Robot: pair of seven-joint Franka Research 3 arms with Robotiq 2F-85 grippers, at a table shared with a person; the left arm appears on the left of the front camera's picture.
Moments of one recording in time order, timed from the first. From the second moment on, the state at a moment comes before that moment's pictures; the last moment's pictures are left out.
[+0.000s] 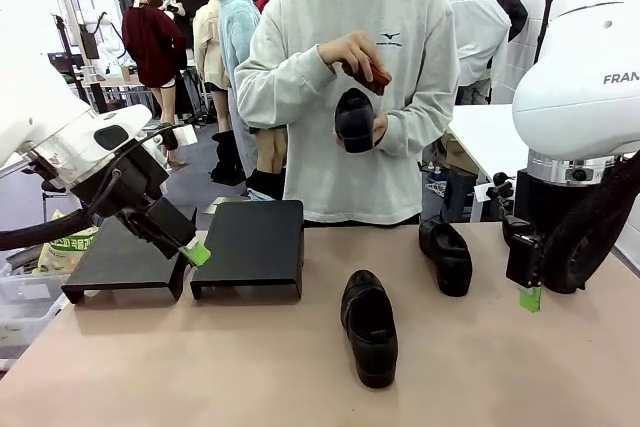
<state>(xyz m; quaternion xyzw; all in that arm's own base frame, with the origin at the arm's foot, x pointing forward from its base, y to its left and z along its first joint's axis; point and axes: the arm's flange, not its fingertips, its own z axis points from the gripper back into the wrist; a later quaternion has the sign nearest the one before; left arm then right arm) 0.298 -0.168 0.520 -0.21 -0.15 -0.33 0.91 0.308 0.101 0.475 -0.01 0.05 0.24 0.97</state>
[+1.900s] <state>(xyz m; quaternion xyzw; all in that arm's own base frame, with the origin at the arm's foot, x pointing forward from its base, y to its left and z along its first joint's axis) 0.327 -0.410 0.402 -0.03 -0.05 -0.10 0.99 0.308 0.102 0.475 -0.01 0.05 0.24 0.97</state>
